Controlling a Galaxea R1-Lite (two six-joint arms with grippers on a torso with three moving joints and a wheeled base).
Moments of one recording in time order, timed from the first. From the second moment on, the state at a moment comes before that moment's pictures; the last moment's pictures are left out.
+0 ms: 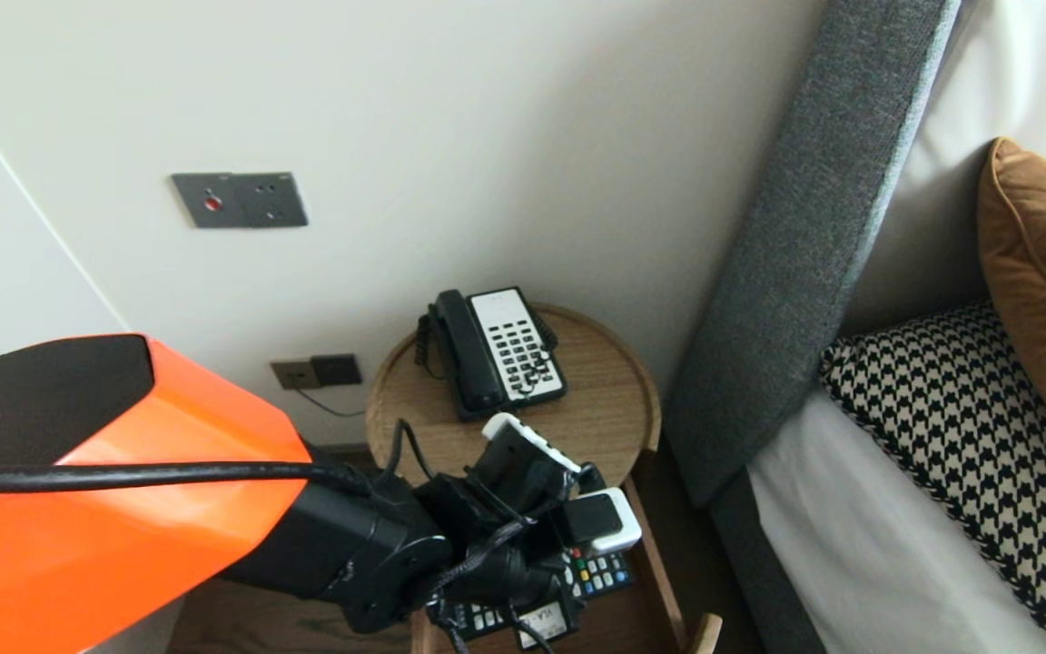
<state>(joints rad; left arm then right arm) -0.92 2.07 -1.04 -0.21 -0.09 0.47 -0.02 0.00 0.00 0.00 0.00 0.00</state>
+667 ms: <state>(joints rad) -0.86 2.00 -1.15 -0.06 -0.05 0.50 -0.01 0.00 0.00 0.00 0.00 0.00</state>
